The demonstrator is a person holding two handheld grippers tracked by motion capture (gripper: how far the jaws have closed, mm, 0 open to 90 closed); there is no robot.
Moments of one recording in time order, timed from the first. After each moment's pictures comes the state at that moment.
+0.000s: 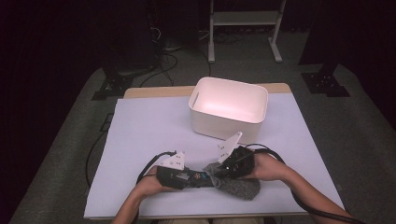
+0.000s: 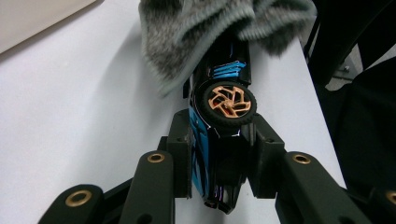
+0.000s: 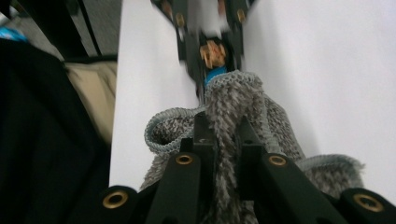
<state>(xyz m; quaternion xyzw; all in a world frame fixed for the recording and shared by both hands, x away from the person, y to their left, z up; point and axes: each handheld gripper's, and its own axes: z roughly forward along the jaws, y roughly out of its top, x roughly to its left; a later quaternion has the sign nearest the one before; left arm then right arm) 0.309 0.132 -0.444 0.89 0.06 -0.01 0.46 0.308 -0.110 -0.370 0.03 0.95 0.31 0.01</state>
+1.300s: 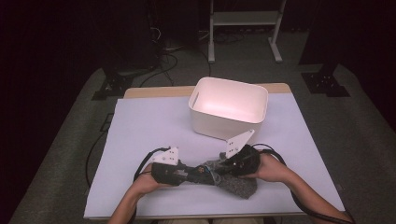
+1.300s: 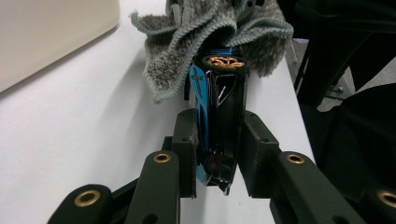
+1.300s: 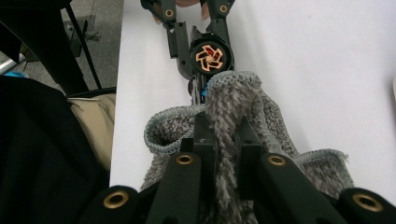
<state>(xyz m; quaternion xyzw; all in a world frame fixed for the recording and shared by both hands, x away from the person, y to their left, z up) 0.309 0.144 -0.423 0.87 0.07 0.00 0.48 0.309 -0.130 -0.371 0.06 0.92 0.38 0.01</state>
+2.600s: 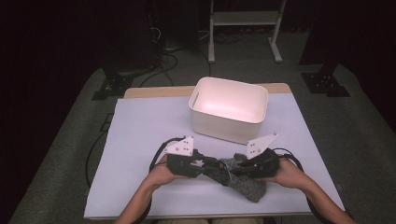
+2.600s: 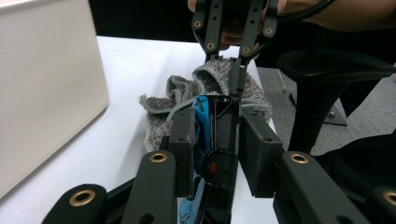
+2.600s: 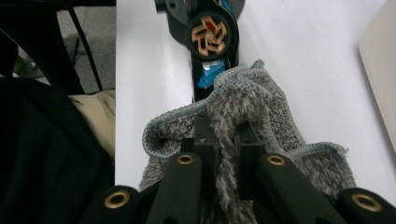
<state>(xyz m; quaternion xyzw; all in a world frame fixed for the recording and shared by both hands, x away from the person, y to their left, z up) 0.317 0.093 -0.388 0.84 0.03 -0.01 0.55 0.299 -0.183 -0.378 0.11 0.91 0.40 0.02</state>
